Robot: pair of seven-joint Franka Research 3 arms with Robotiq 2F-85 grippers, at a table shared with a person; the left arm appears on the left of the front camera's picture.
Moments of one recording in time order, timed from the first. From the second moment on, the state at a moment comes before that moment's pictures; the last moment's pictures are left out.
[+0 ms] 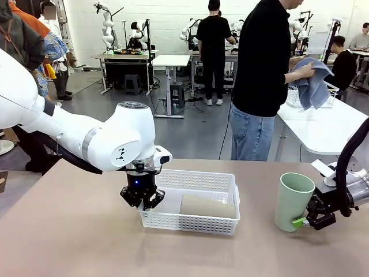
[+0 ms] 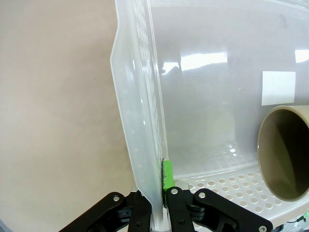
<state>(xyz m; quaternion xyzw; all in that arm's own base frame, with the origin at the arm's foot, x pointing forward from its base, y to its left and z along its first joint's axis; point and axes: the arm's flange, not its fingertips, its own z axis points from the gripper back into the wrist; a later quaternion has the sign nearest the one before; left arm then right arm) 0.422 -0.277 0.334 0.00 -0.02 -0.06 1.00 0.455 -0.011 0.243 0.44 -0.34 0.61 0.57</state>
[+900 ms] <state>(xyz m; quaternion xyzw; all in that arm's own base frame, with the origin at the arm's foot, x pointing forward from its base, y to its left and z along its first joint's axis) 0.422 -0.277 0.334 0.00 -0.02 -0.06 1.00 0.460 -0.002 0.231 0.45 -0.34 0.62 0.55</state>
